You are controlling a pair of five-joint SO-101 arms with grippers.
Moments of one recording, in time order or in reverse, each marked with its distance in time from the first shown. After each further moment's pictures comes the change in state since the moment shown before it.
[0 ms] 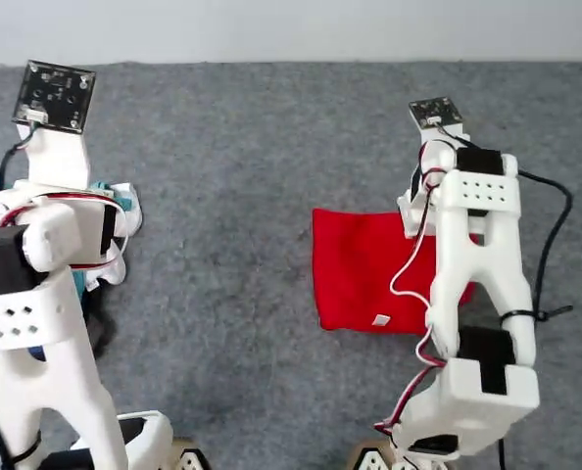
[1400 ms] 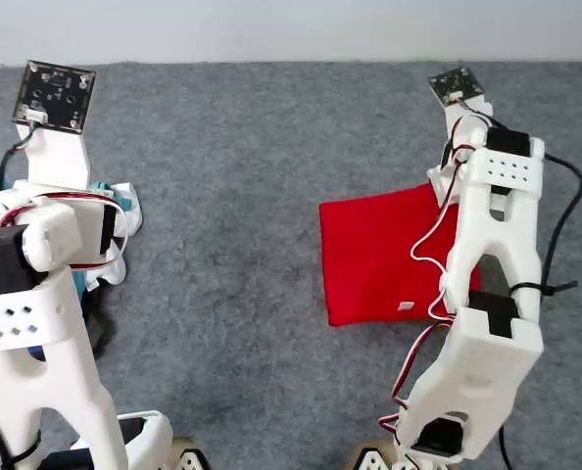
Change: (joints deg) left arm 0.0 0.0 0.0 0.0 -0.1; right arm 6.2 16.1 -19.3 -7.8 14.8
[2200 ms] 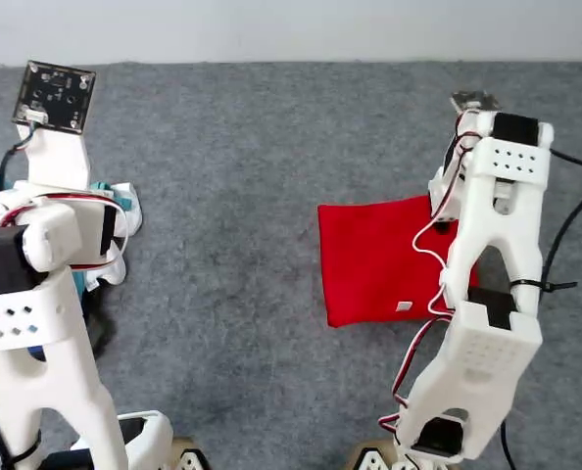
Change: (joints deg) left arm 0.0 -0.1 0.5 0.0 0.0; right arm 0.0 3.8 -10.7 29.0 -20.3
